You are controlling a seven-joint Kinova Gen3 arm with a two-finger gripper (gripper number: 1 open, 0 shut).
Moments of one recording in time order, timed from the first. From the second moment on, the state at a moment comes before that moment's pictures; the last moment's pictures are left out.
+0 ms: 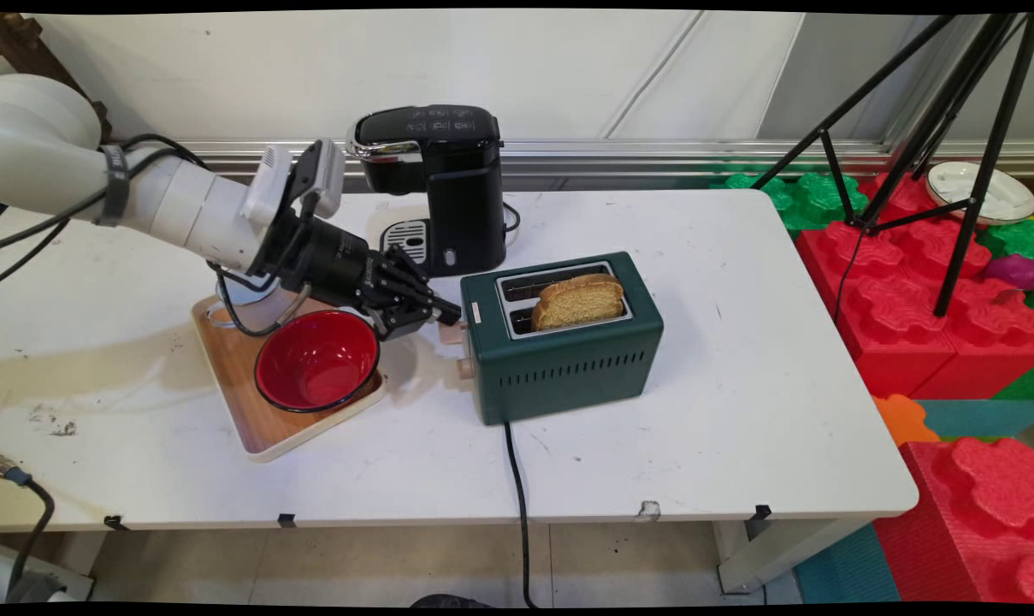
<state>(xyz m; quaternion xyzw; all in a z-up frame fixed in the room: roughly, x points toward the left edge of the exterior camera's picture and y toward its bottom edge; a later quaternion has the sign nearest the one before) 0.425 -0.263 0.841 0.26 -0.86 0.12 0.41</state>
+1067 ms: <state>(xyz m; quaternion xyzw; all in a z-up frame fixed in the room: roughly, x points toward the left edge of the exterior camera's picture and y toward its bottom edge) 0.416 -0.271 0.814 0.26 -0.87 0.11 0.39</state>
